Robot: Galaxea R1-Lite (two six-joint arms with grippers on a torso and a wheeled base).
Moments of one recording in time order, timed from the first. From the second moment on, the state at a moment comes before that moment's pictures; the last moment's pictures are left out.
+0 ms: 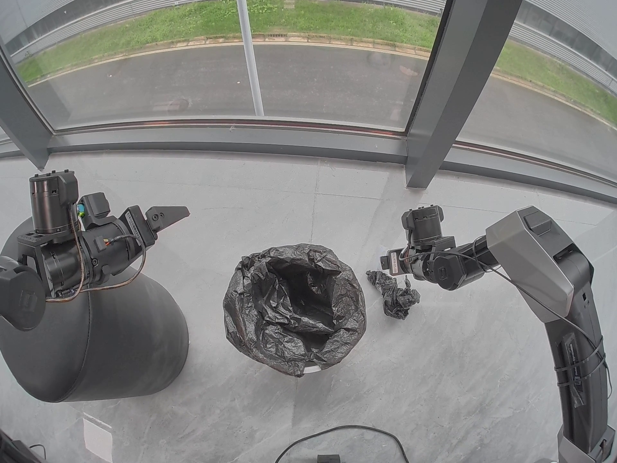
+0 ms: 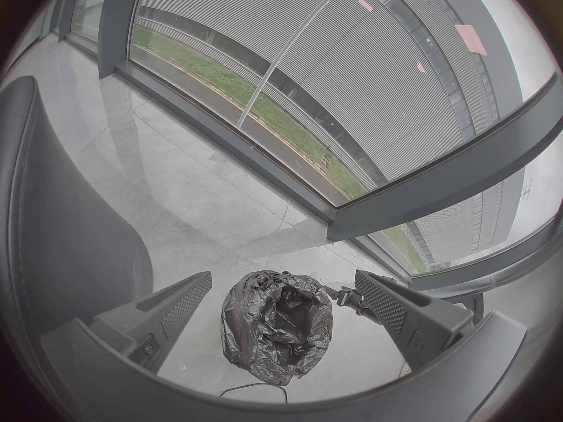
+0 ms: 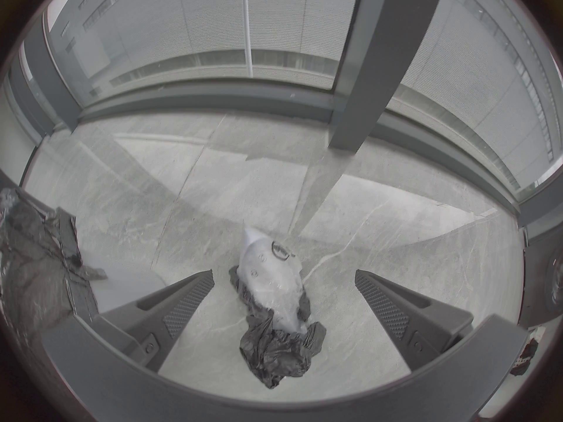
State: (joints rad) left arm -0.17 1.60 -0.77 -0.51 -0.24 -0.58; right arm 0.33 2.54 -1.65 -0.31 -0.29 0.07
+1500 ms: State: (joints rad) left arm -0.17 1.65 -0.75 -0.55 -0.24 -0.59; right arm 0.28 3.01 -2.00 0.32 -0.26 0.06
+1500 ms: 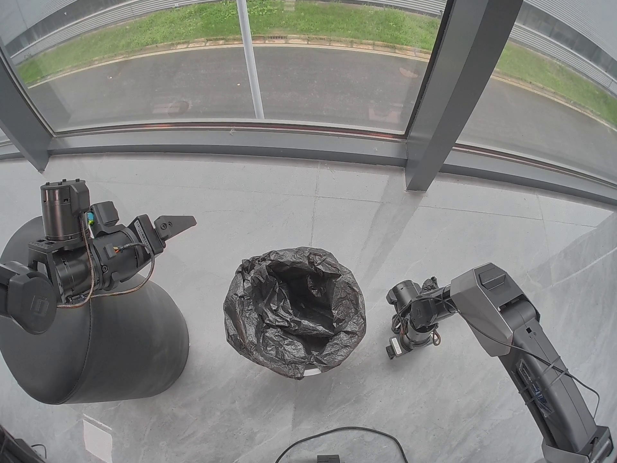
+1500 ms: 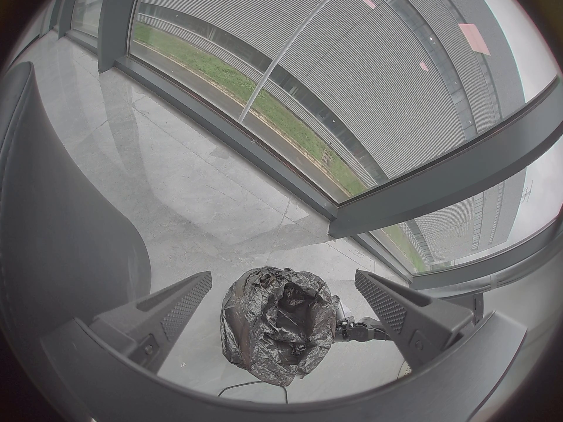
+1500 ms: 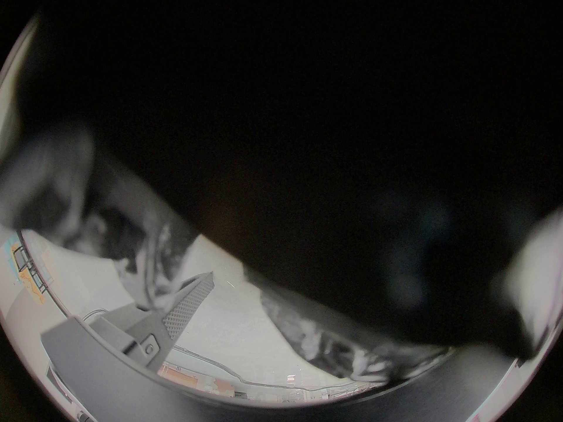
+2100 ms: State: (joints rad) left arm -0.18 1.65 -0.74 -0.58 -0.23 -0.59; right arm 0.29 2.88 -2.00 0.31 -0.30 0.11
